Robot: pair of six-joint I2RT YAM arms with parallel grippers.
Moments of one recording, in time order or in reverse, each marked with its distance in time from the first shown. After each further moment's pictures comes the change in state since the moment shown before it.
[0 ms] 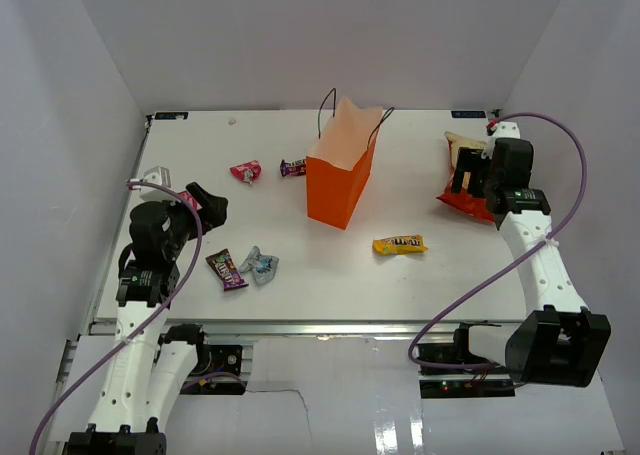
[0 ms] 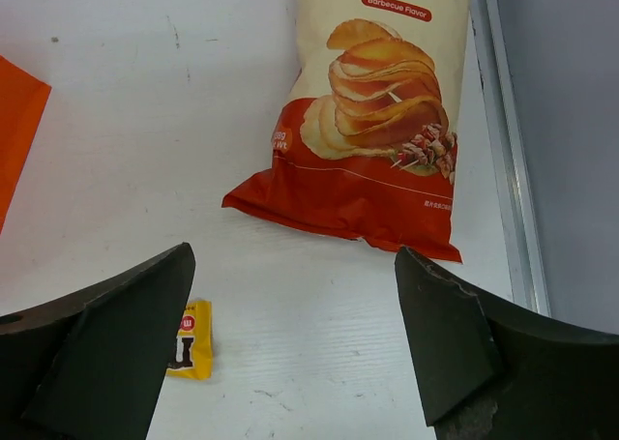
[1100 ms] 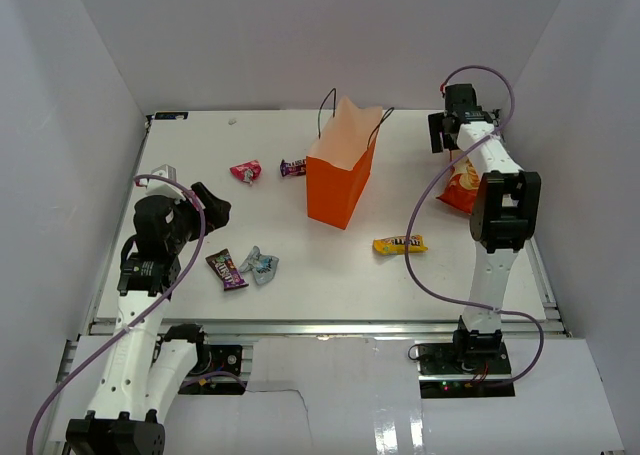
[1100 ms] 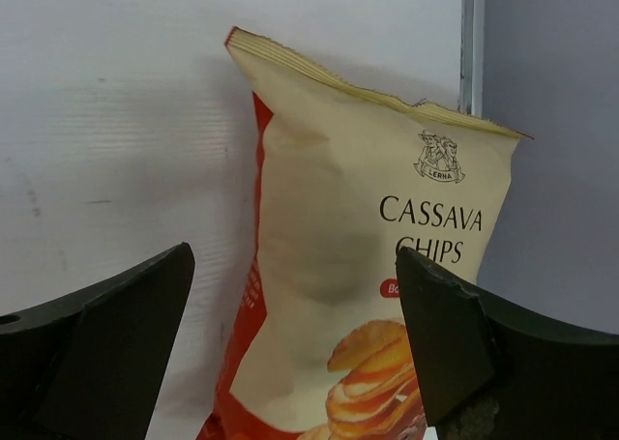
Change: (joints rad) left arm 0.000 0.067 0.024 -0.064 0.024 0.024; right arm 0.077 0.941 0.842 -0.145 0.238 -0.172
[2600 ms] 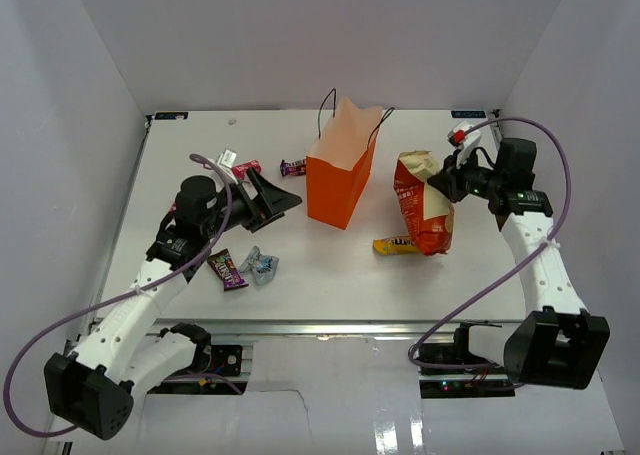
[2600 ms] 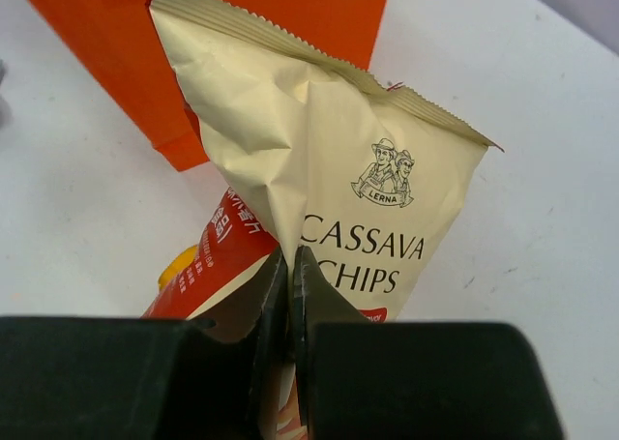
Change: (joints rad) left arm -0.336 0.201 0.057 0.274 0.350 -0.495; right arm -0.106 -0.915 -0.831 0.188 -1.046 -0.260
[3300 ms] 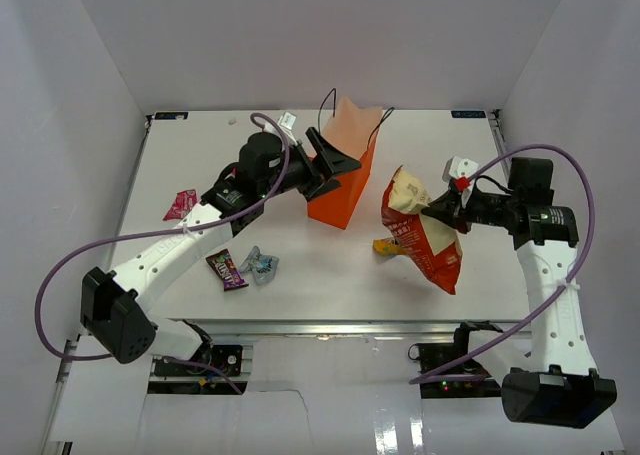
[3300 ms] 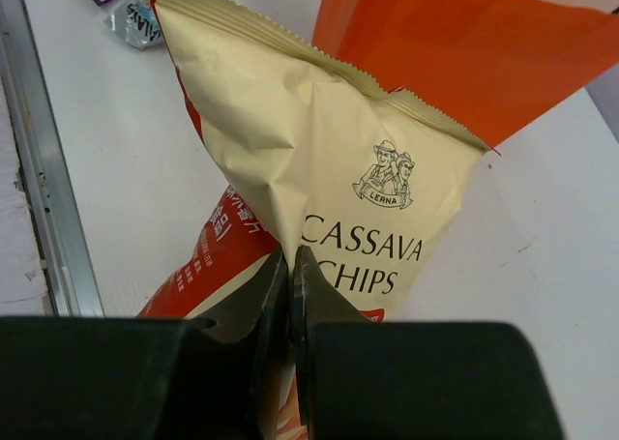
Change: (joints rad) left arm -0.283 0.415 0.412 0.041 -0.188 -0.172; right arm -0.003 -0.199 0.085 -0.500 -0.303 -0.477
